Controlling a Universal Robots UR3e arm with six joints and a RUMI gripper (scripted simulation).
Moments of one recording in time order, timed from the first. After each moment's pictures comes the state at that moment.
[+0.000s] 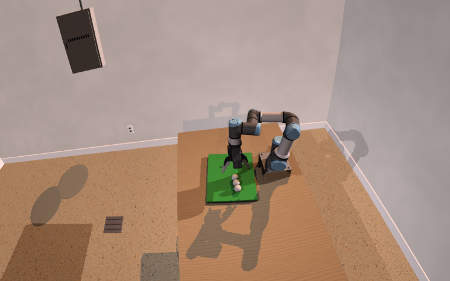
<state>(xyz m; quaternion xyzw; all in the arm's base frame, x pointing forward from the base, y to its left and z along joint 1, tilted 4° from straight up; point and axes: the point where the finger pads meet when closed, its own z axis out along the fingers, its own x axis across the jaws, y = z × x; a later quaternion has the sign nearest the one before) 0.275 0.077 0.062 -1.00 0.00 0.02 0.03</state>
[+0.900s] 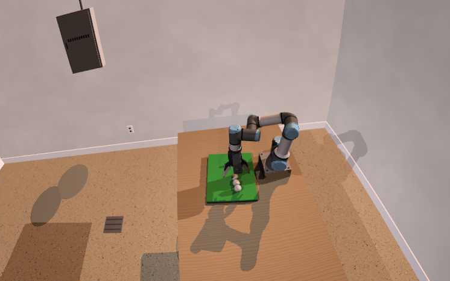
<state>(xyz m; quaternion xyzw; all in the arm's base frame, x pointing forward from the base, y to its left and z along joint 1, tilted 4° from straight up) 0.272 0.081 0.025 -1.00 0.00 0.02 0.03</state>
